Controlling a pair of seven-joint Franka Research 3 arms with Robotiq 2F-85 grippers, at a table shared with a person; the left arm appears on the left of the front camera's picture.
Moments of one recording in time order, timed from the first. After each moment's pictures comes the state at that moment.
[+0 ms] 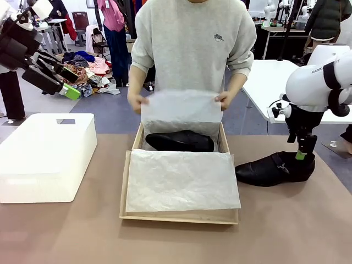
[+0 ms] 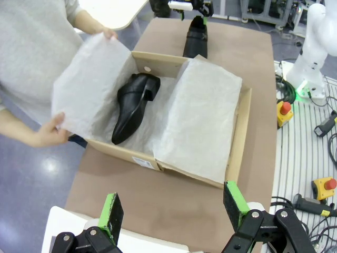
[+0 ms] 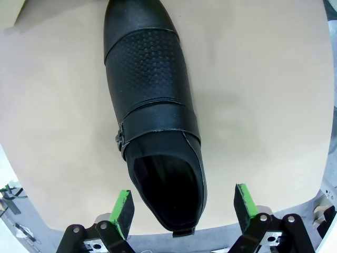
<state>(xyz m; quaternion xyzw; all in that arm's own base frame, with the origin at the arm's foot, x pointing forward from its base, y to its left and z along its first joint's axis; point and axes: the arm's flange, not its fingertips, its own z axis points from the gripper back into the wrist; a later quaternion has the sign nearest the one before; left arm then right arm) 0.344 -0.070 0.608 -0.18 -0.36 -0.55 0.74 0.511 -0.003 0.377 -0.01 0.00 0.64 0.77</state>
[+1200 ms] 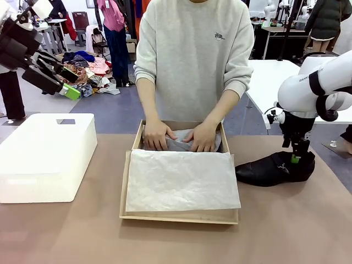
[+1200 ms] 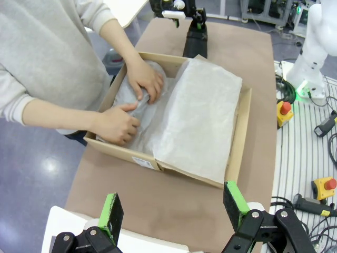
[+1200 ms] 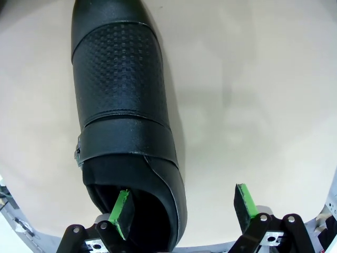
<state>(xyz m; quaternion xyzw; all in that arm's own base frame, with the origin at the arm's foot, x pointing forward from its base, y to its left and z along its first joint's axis) 0.344 -0.070 0.608 -0.18 -0.36 -0.55 0.74 0.541 -0.007 0.337 0.00 0.02 0.65 0.76</state>
